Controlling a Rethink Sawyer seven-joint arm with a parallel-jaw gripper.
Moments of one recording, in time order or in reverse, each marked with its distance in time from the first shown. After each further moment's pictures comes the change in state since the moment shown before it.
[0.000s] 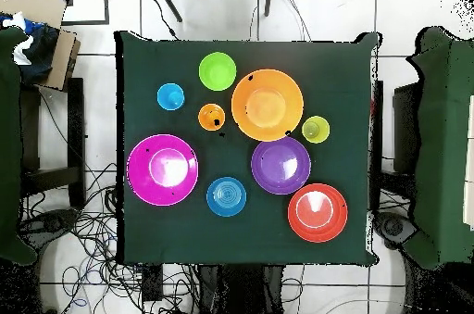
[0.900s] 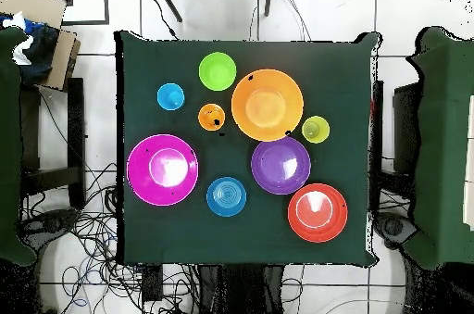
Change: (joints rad) arm 0.065 -0.204 -0.111 0.499 0.015 -0.142 -0.326
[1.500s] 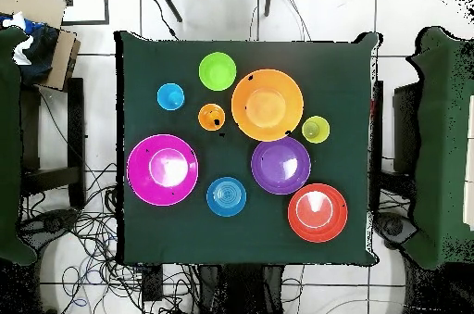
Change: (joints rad) arm 0.004 -0.081 -0.103 0.208 0.084 -0.044 -0.162
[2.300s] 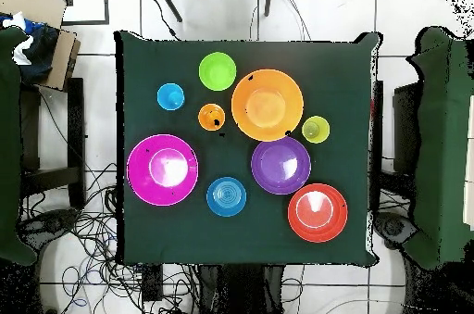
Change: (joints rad) arm -0.119 -0.034 -0.423 0.066 0.417 -0.074 -0.083
